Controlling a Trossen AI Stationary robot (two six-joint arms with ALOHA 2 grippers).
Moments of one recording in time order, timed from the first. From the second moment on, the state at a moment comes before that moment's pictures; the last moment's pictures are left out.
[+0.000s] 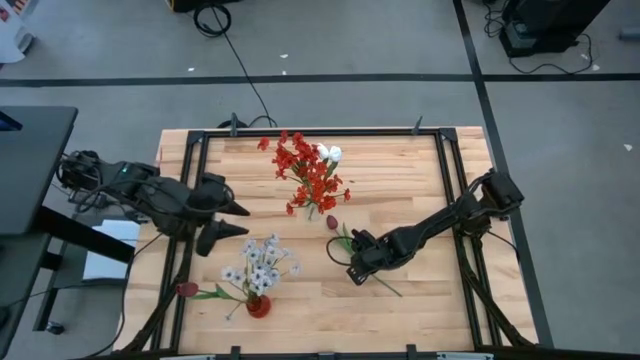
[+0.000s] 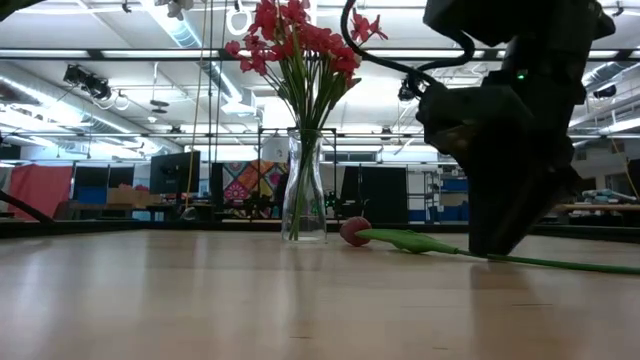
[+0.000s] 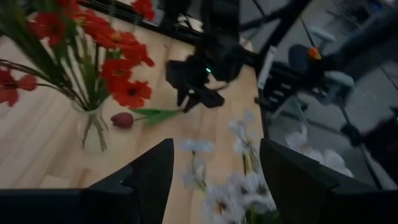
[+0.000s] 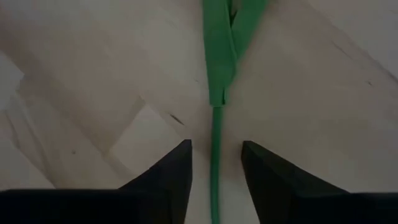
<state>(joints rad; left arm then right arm) -0.41 0.90 1.20 -0.79 -0.25 -0.56 0.37 1.79 0.98 -0.46 0.12 1.23</state>
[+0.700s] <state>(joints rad) -0.41 0.91 1.27 -0.80 -0.27 -0.64 0.45 1.65 0.97 -0.46 0.38 1.44</state>
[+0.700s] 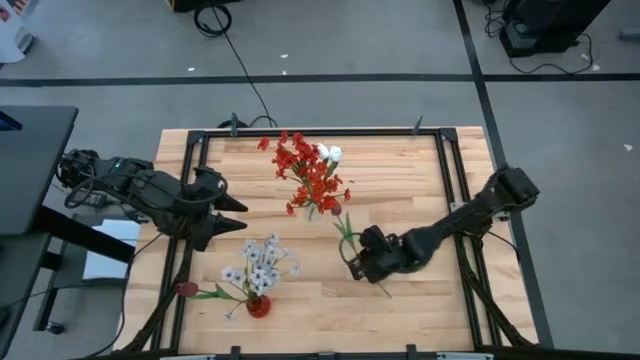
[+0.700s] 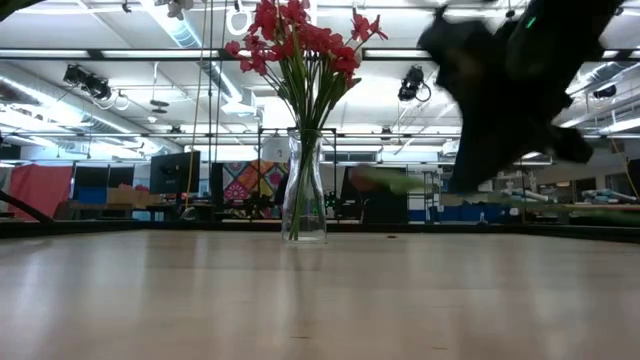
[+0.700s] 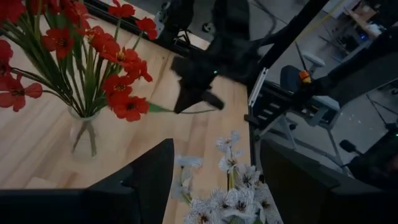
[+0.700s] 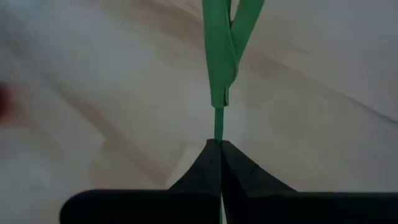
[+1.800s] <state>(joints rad) -0.44 1.29 1.27 0.12 -0.33 -0.14 0.59 1.32 0.98 0.48 0.78 0.12</state>
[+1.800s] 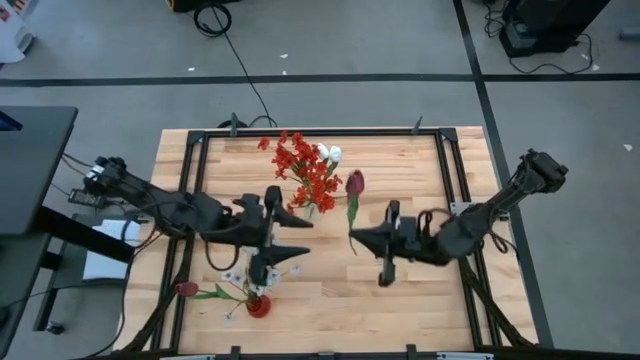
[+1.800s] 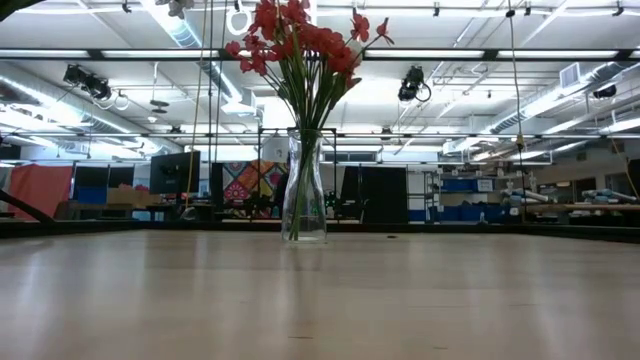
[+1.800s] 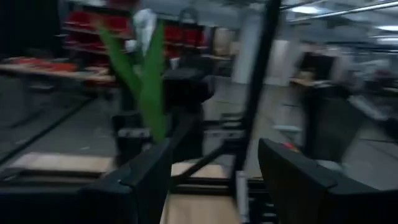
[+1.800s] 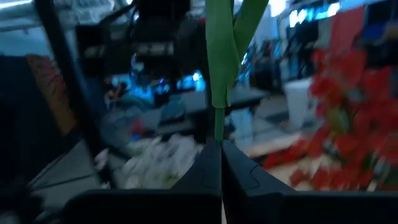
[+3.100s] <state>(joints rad) -0.22 1.40 1.27 0.19 -0.28 -0.26 0.35 1.32 0.98 0.45 0.50 0.09</state>
